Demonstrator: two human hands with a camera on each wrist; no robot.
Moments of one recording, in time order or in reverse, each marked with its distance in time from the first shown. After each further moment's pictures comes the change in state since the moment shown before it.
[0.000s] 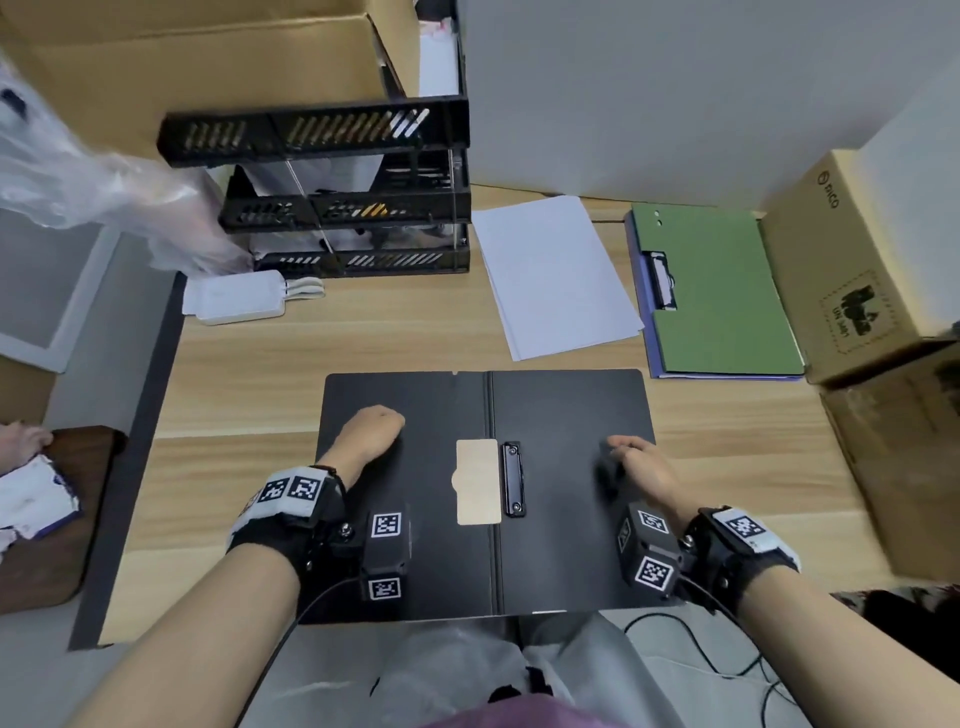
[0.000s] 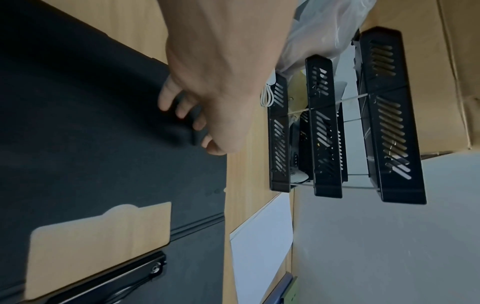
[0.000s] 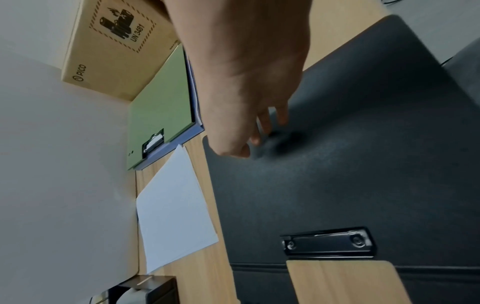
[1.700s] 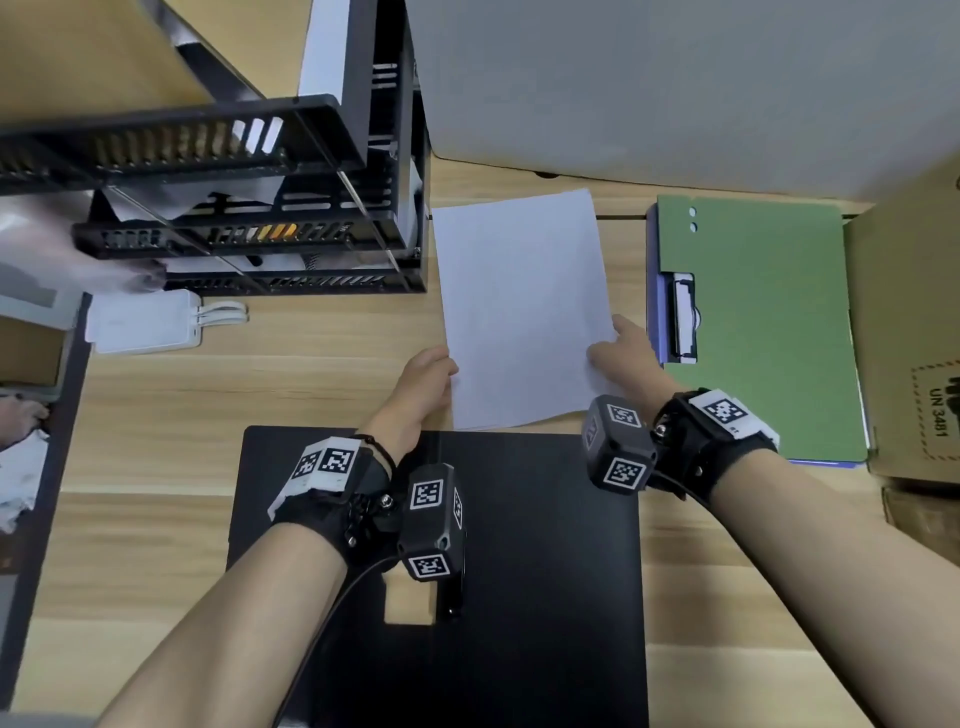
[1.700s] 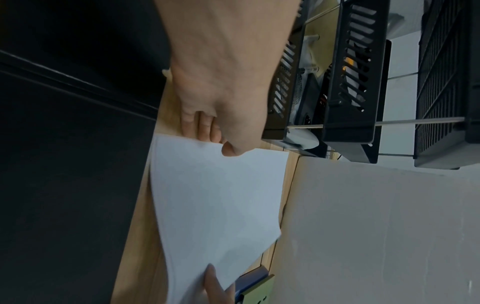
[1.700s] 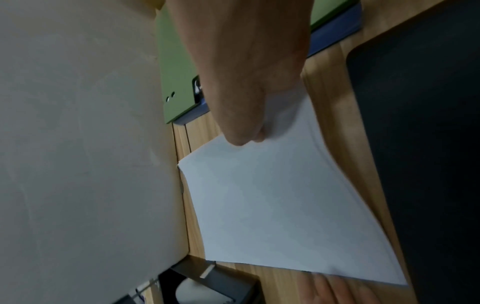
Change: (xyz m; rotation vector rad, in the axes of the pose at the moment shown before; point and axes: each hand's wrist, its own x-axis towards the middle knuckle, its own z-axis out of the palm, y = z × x) left_hand 0.097 0.172 0.073 -0.514 -0.021 -0.090; right_hand 0.170 -0.170 -0.012 -0.095 -0.156 -0.097
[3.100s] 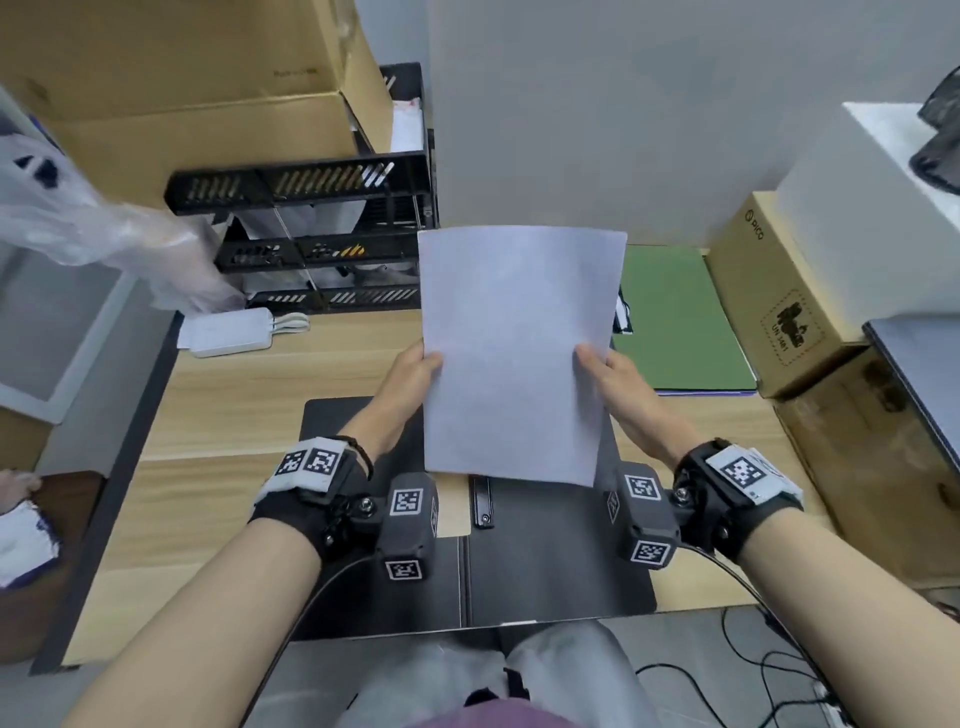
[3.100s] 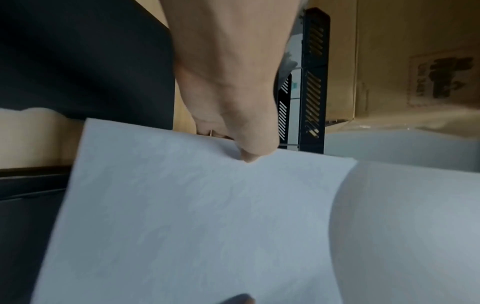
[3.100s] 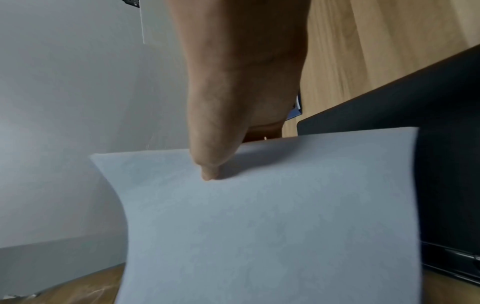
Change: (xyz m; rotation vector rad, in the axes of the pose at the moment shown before) left_hand -0.167 -0.049 -0.069 -0.021 -0.178 0.581; right_hand -0.220 0.056 0.013 0.077 -0.040 -0.421
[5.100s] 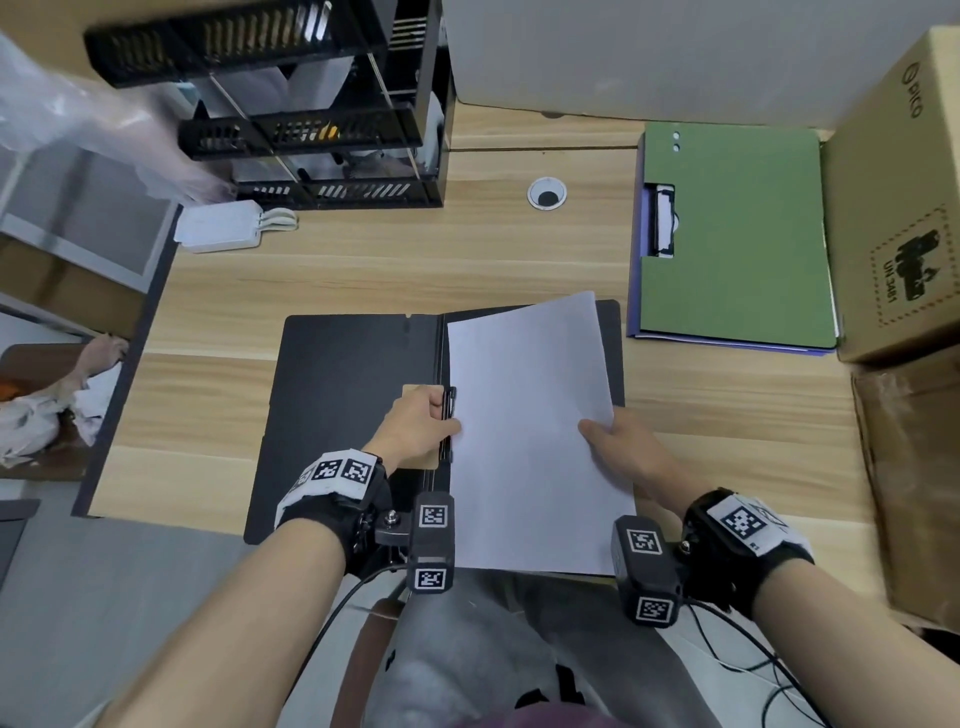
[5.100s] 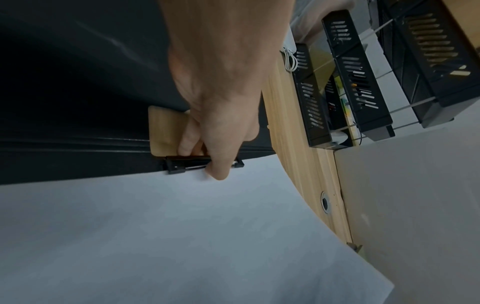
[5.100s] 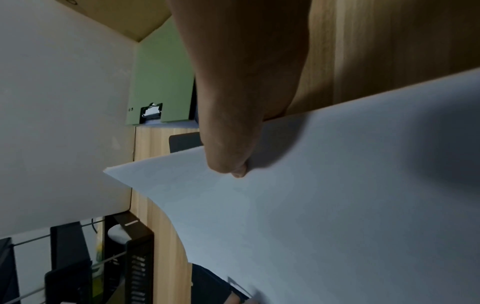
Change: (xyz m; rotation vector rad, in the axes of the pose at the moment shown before) left_hand -0.014 -0.121 0.070 0.653 0.072 -0.483; right_hand -0.002 0.128 -0.048 -0.261 -0.286 0.281
